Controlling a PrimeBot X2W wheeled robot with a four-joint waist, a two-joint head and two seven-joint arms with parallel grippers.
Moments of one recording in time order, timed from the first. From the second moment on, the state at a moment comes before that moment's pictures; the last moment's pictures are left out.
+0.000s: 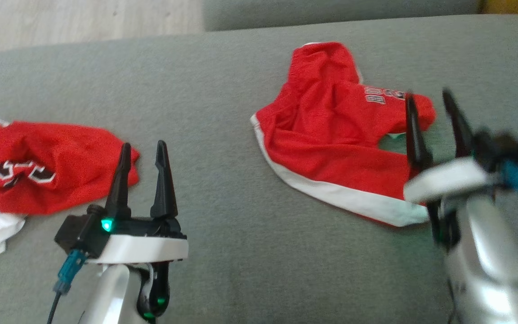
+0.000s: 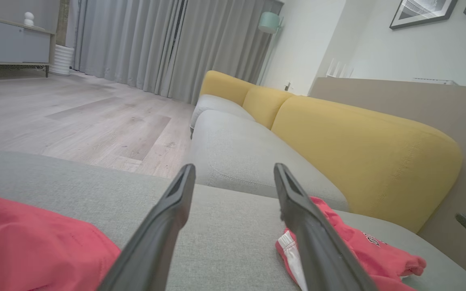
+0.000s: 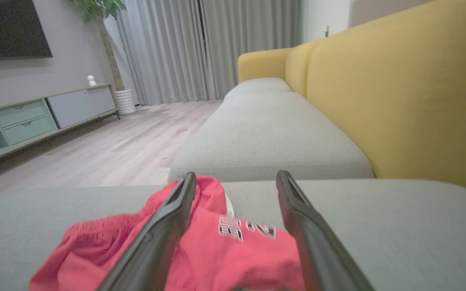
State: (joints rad) left arm -0.18 0.04 -0.22 0.16 -0.41 -0.04 -0.26; right arm -0.47 -0.11 0.09 0.53 0.18 0.12 -0.25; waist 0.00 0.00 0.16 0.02
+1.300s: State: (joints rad) left arm -0.59 0.28 -0.63 0.55 -0.27 -0.13 -0.10; right arm -0.14 -0.05 0.01 0.23 0.22 0.12 -0.25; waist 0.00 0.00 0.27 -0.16
